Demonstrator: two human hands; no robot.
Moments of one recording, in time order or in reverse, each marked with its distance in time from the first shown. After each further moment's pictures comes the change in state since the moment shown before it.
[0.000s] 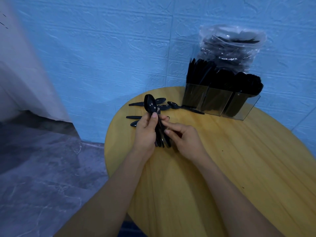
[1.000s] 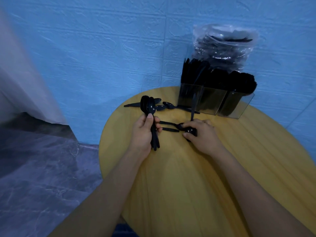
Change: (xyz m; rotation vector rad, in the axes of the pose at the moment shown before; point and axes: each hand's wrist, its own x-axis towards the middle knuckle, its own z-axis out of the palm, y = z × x) left_hand -0.001 0.006 0.009 -0.020 0.023 -0.103; right_hand 0.003 0.026 -0.058 -0.654 -0.076 0.234
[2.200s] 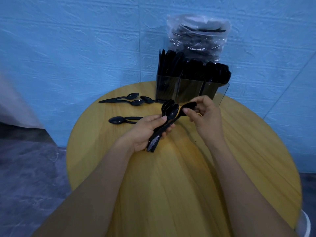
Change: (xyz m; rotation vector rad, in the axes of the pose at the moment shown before) left_hand 0.004 -0.020 0.041 0.239 -0.464 -0.348; right_hand -0.014 0.026 -0.029 0.736 0.500 -0.015
